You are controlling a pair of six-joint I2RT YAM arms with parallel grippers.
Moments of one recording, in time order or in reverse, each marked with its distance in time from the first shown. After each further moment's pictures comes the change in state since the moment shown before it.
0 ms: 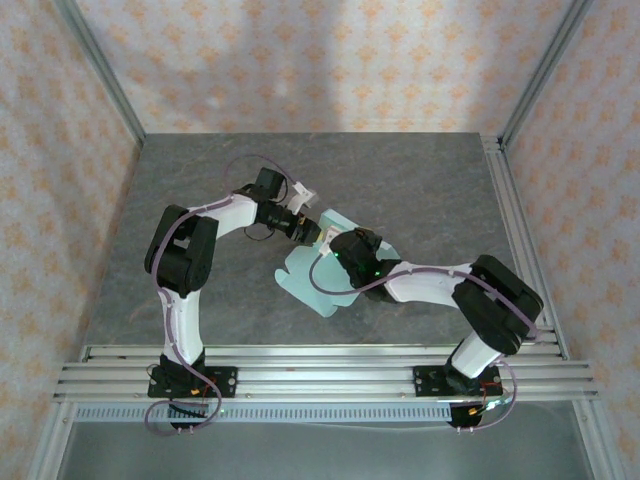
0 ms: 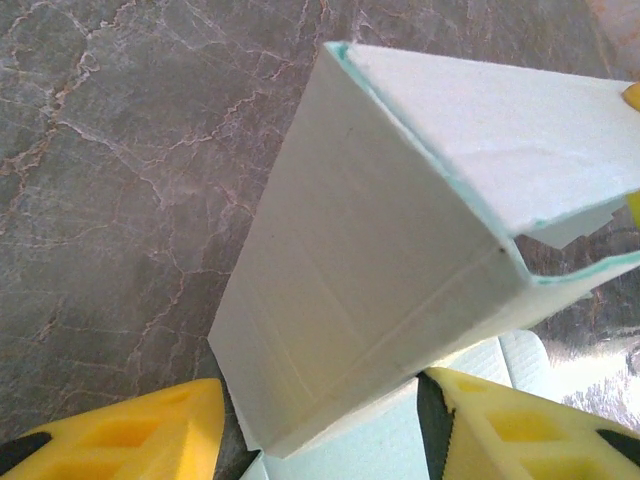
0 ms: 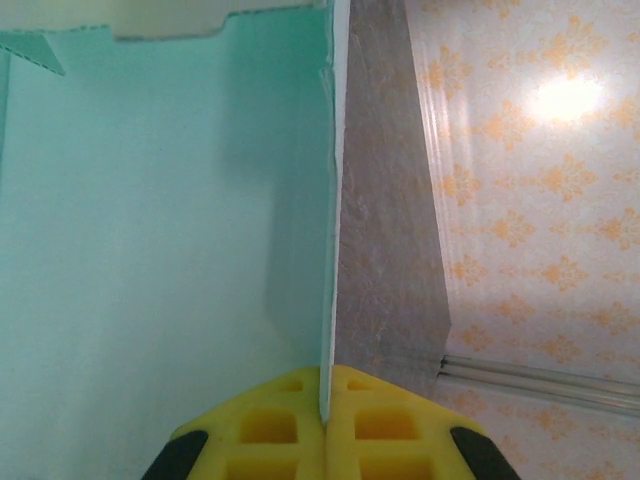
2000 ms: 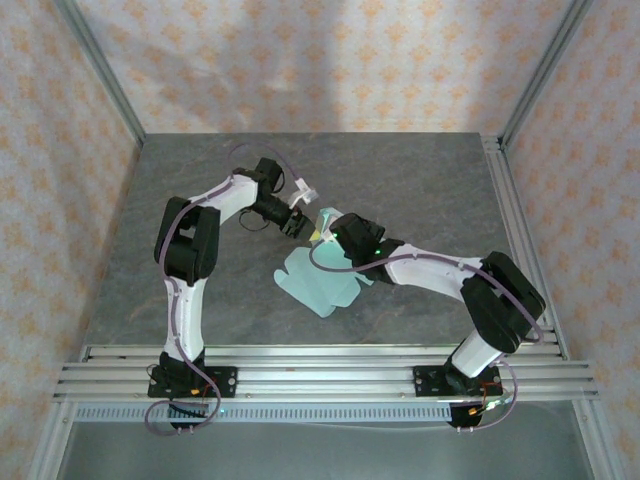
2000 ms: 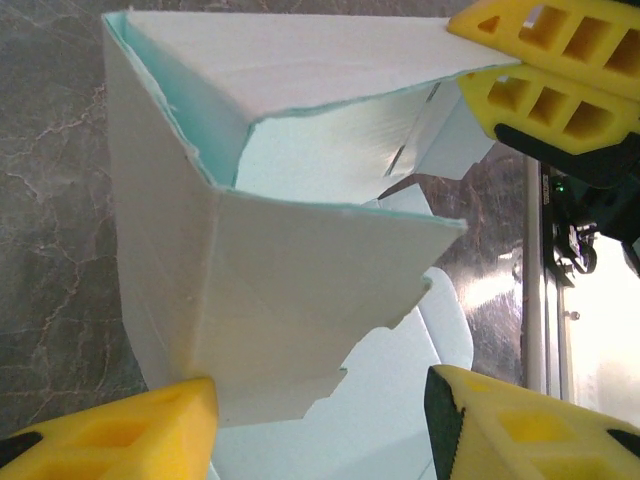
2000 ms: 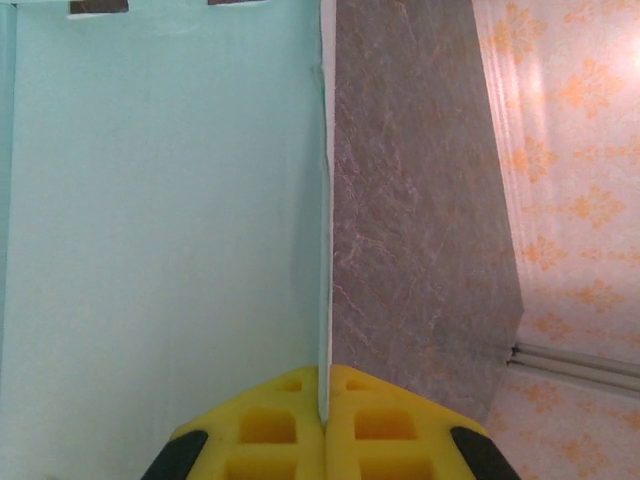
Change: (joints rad) left arm 0.045 0.129 0.282 -0.501 0.191 0.347; right arm -0.069 0.000 0.167 -0.326 -0.135 0.162
